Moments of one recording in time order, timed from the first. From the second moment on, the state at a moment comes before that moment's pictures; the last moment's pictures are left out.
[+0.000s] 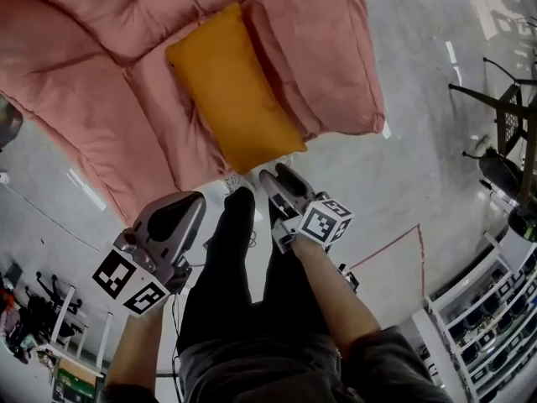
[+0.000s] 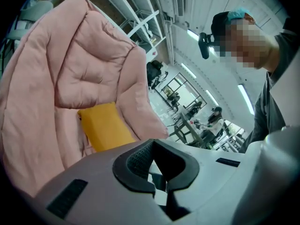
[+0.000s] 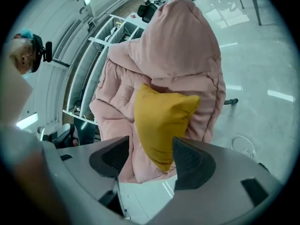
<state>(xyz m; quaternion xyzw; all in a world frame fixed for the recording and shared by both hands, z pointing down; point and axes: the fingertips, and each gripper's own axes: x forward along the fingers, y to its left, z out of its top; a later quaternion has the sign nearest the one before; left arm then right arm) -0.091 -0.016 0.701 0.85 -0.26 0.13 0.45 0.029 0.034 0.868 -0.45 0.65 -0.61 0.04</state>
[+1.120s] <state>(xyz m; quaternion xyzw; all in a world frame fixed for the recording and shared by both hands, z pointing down) -0.091 -0.017 0.723 0.84 -0.25 0.14 0.47 0.008 -0.006 0.925 -0.45 0.62 -0.64 0.08</state>
